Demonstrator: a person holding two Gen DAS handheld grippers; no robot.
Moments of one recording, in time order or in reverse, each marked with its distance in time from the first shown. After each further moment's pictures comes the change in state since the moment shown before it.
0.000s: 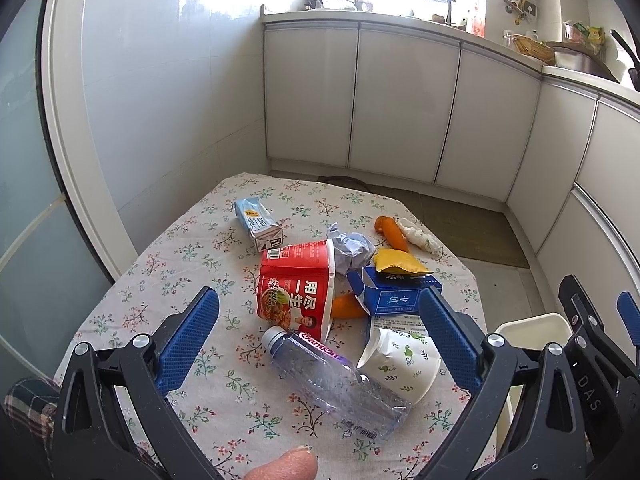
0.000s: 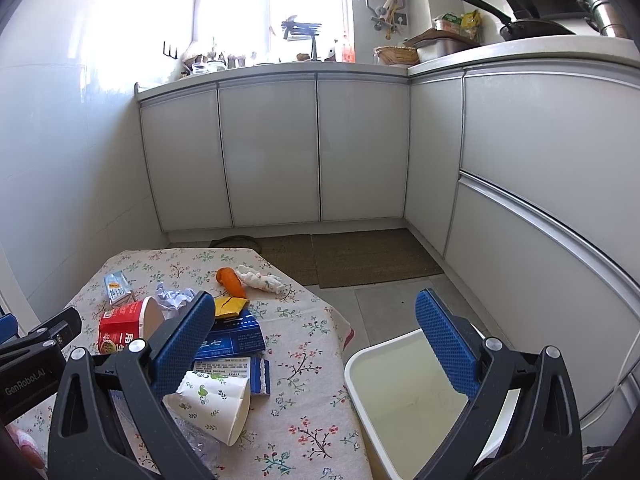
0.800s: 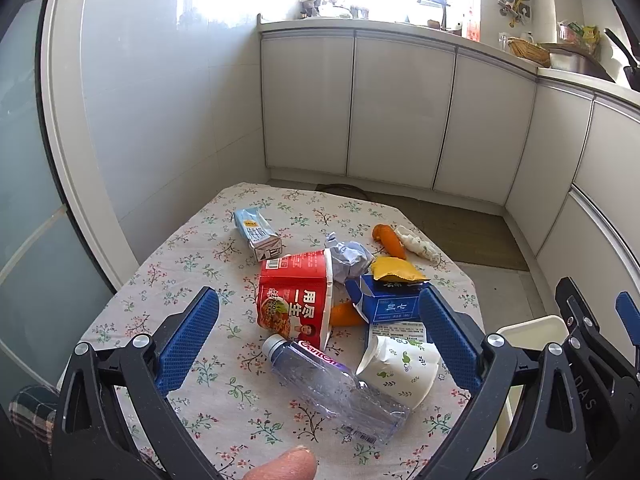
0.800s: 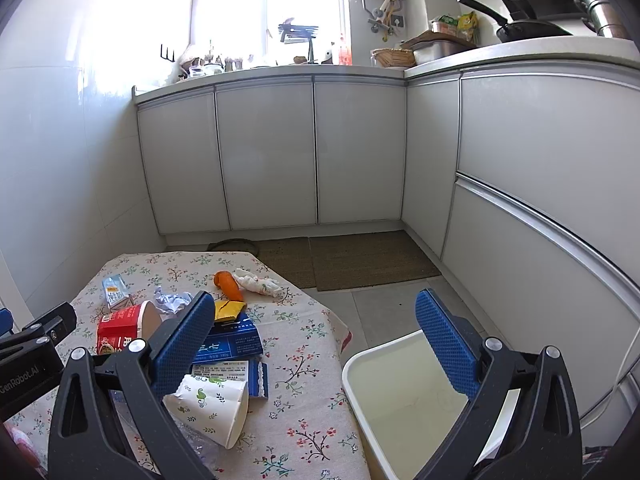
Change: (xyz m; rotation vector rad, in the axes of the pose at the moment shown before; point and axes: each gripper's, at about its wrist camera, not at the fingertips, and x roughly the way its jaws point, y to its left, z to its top) left arm -0.004 -0.002 0.002 0.013 -0.028 0.001; right arm -0.001 -0.002 0.000 0.004 -0.011 -0.008
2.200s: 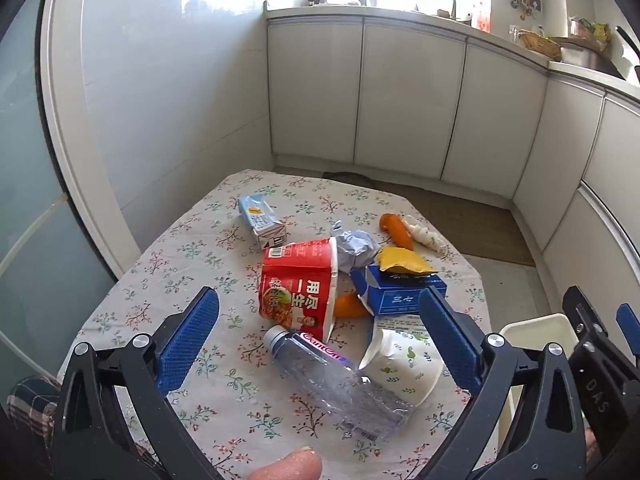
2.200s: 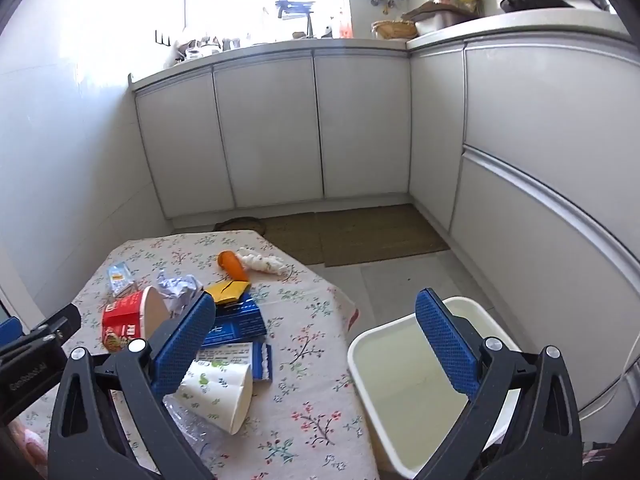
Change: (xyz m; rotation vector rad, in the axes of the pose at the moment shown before) left arm 0.011 -0.005 -0.002 0.000 0.036 0.020; right arm 0.010 -0.006 0.000 0.024 0.078 0.013
